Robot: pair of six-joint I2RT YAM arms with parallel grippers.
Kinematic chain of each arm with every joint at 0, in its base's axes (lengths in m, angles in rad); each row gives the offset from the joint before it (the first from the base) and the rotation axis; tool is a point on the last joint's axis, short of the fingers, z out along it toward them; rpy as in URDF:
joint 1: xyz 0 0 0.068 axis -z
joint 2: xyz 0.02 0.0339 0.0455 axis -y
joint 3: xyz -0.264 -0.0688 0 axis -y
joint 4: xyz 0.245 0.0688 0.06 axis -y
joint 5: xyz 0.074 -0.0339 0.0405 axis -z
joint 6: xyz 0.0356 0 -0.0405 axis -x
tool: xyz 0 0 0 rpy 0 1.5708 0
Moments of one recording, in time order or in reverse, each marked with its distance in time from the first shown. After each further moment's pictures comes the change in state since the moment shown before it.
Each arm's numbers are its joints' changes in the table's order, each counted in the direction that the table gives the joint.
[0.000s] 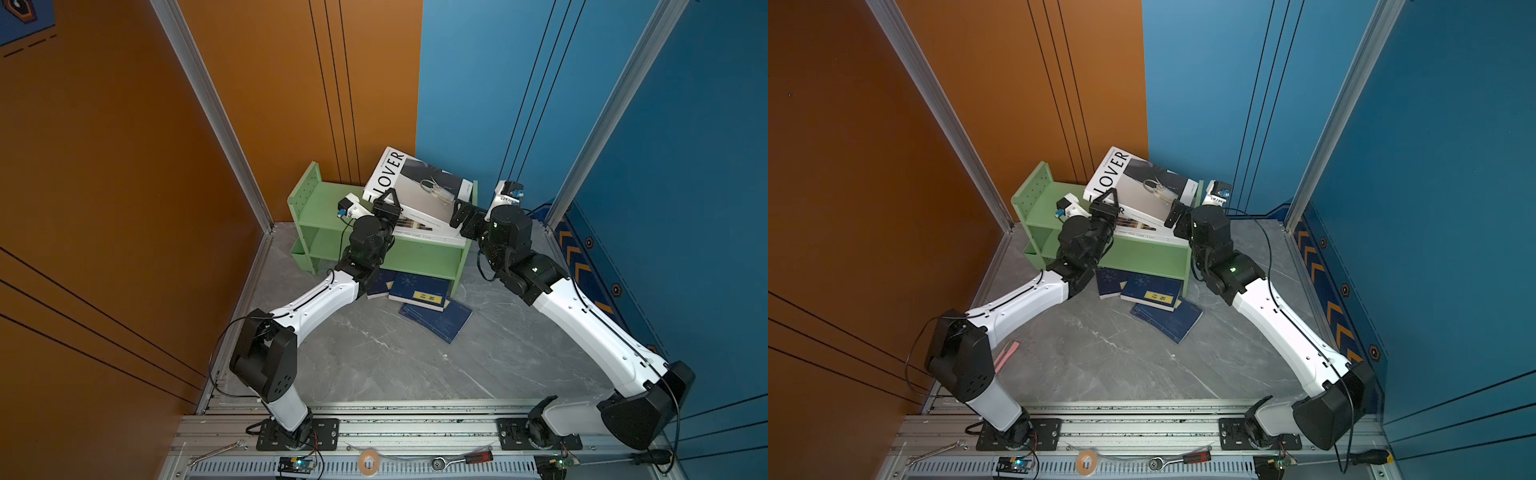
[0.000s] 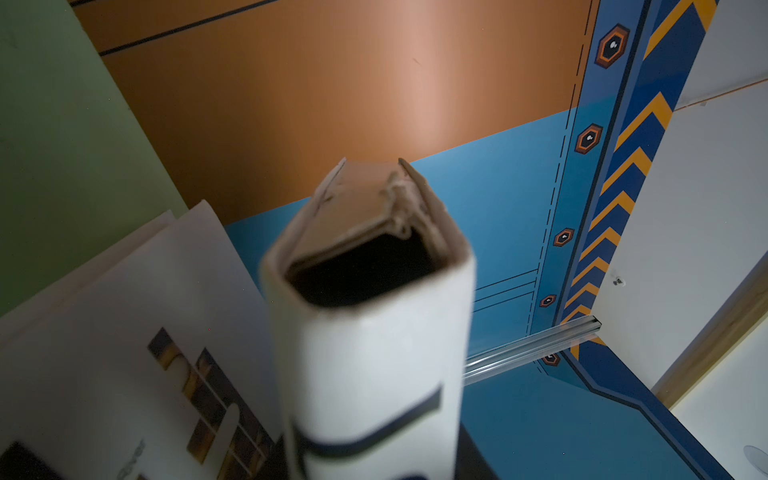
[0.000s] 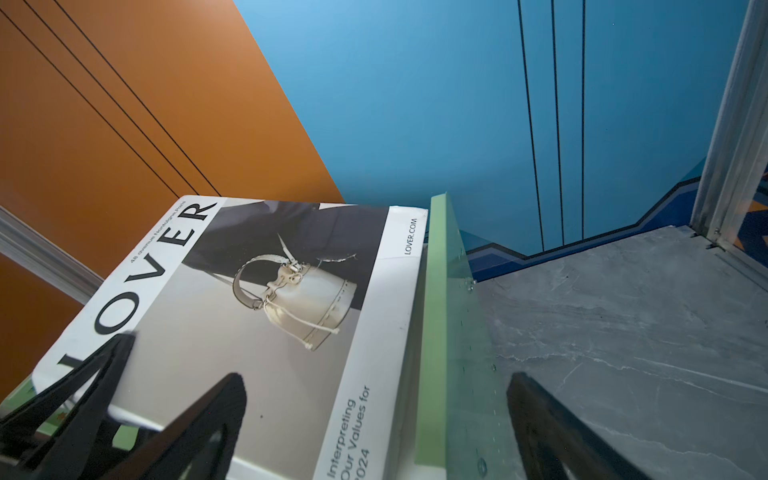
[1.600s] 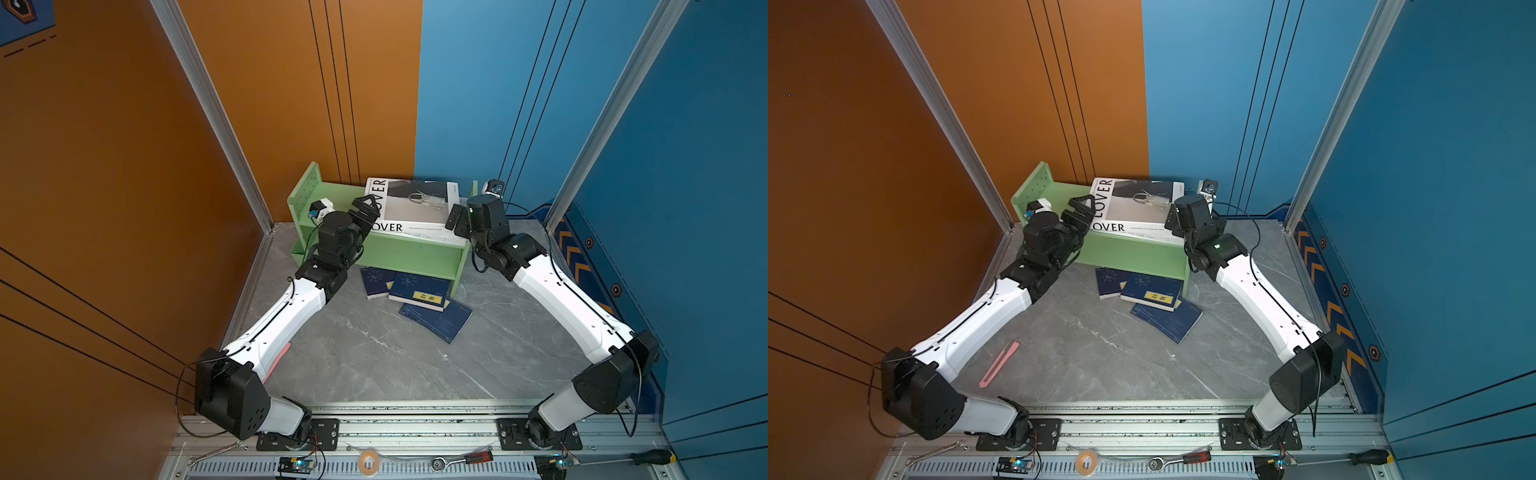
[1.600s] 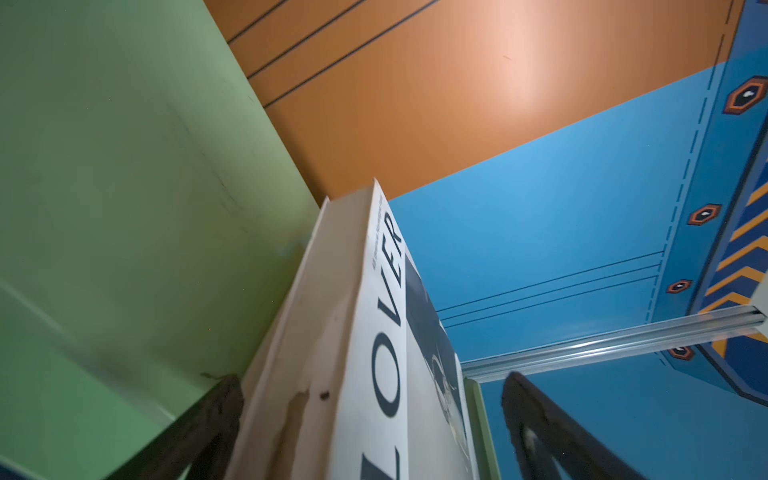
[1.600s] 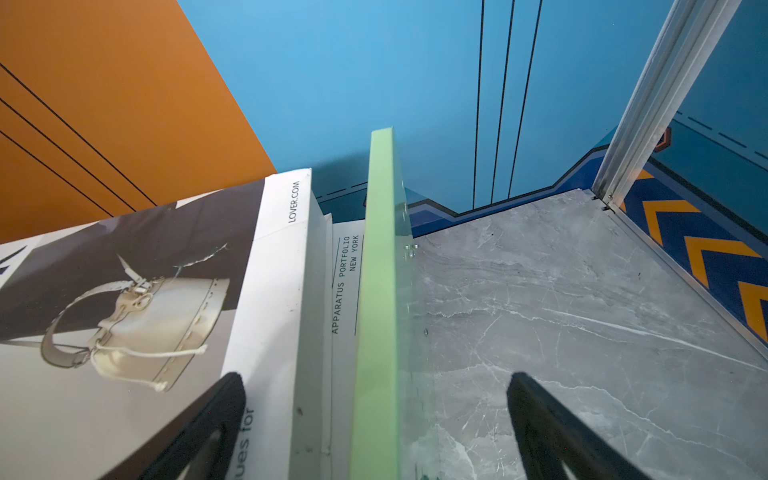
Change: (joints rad) left arm -0.199 0.261 -0.048 -0.537 0.179 -0.121; right arm 0.031 -0.178 0.171 -0.270 0.061 -0.002
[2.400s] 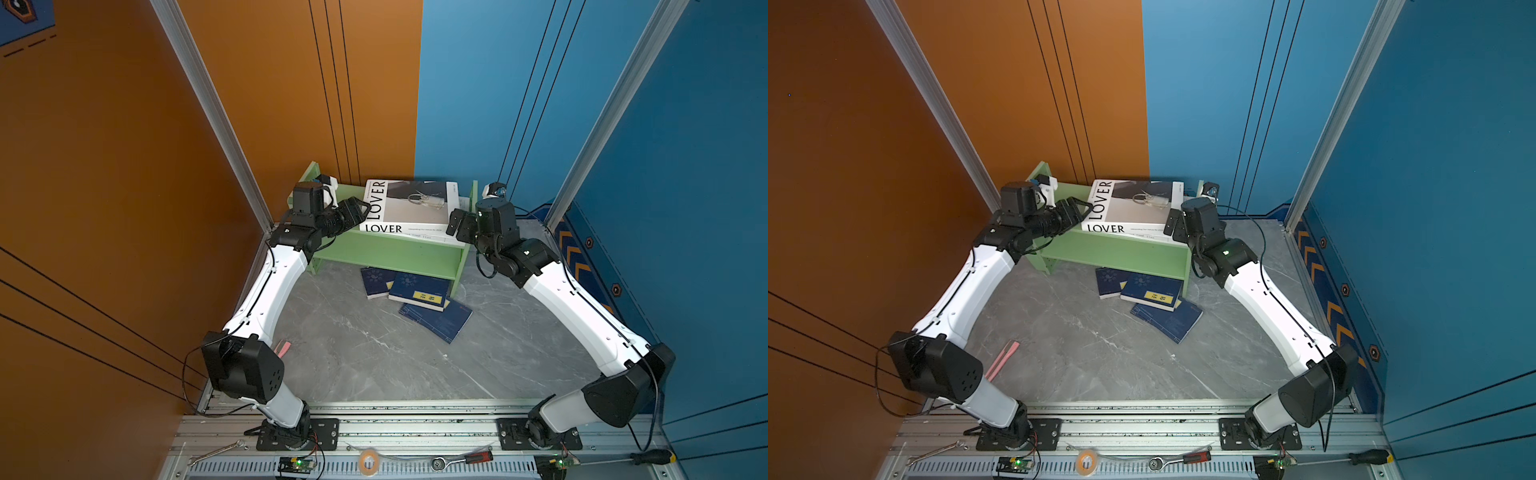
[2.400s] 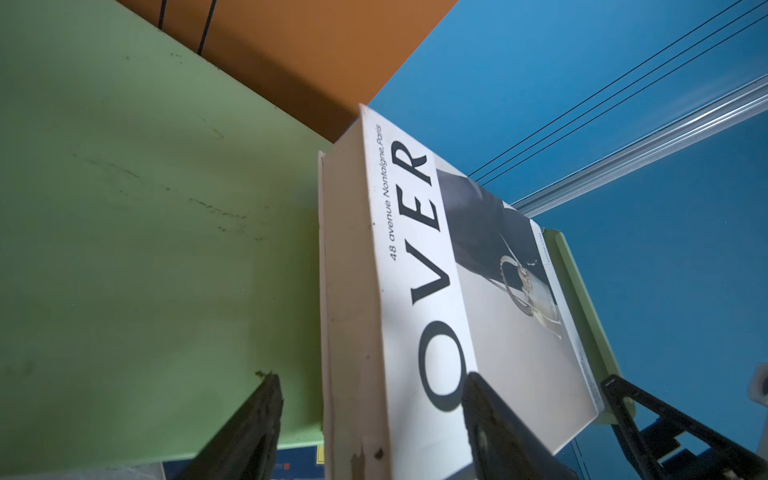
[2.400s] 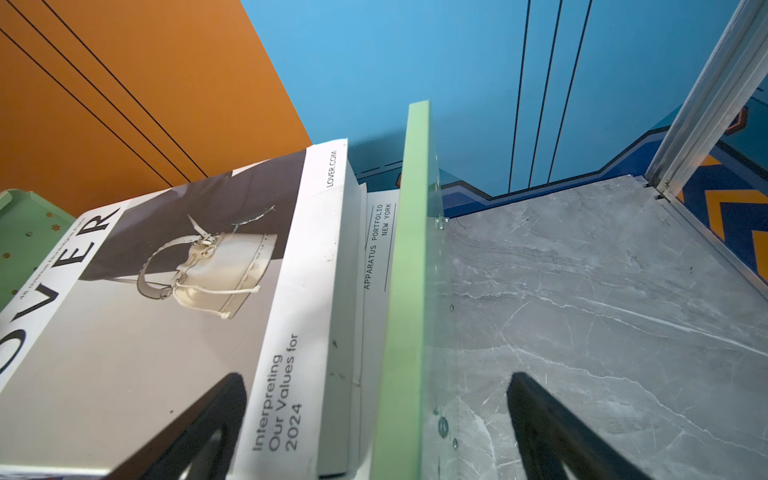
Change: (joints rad) left arm -0.203 -0.196 0.376 -0.477 0.581 -0.511; right arm 0.000 0.080 -0.047 -0.014 -0.129 0.003
